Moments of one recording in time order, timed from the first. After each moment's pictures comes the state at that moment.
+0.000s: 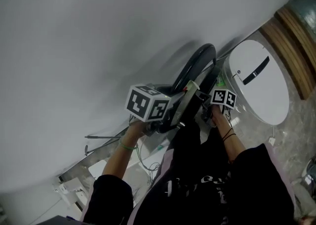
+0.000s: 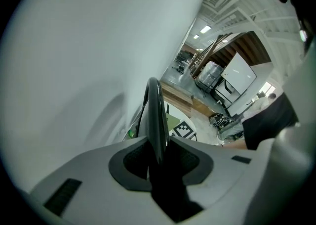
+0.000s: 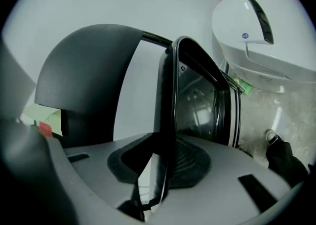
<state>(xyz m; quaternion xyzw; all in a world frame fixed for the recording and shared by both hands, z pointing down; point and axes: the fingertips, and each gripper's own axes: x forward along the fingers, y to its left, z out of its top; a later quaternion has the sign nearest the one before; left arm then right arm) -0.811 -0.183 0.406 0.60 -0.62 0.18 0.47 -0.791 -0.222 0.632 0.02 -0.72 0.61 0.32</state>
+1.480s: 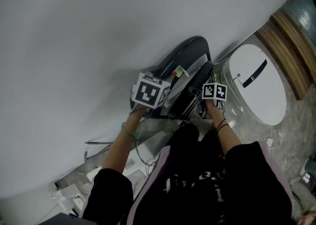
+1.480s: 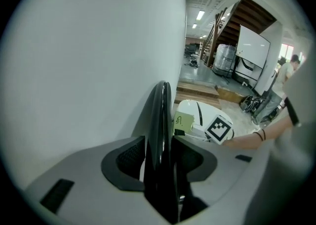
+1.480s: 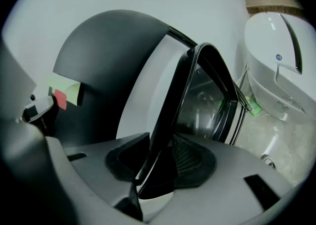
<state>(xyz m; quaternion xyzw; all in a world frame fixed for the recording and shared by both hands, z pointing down) -0.936 -0.163 0.416 0.53 -0.70 0.30 0.37 -0.867 -0.203 0.629 0.00 -0.78 0.52 0.35</state>
